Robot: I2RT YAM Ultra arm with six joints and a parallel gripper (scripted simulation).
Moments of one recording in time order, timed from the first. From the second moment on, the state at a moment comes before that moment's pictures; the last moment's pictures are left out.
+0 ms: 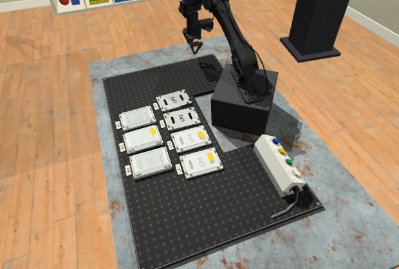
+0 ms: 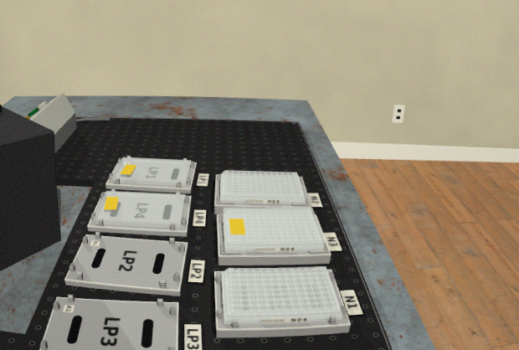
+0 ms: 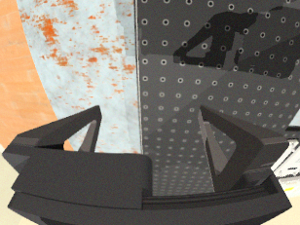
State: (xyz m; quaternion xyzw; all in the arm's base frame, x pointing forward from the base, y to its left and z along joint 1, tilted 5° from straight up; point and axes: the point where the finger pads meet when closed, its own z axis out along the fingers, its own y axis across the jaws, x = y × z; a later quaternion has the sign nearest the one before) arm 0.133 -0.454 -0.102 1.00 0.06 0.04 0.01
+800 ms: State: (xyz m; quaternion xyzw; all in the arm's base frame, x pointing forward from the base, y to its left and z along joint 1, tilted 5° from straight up) arm 0.150 -0.440 -0.104 0.99 0.10 0.04 0.01
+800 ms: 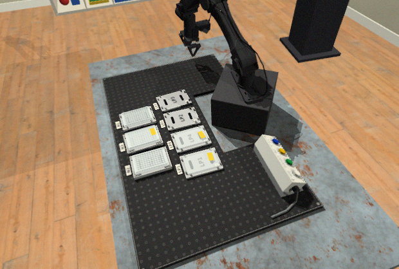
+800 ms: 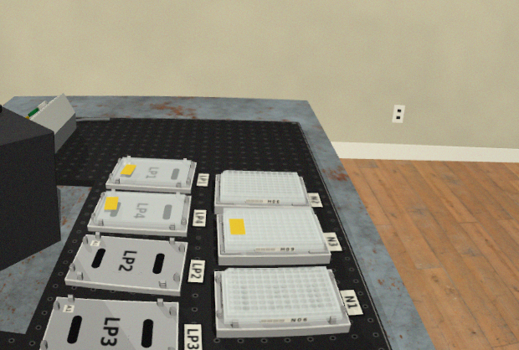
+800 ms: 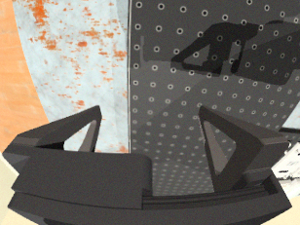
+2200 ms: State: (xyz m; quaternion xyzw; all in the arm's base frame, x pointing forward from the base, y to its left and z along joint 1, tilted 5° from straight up) arm 0.285 -0.320 -0.094 0.89 0.46 0.04 0.01
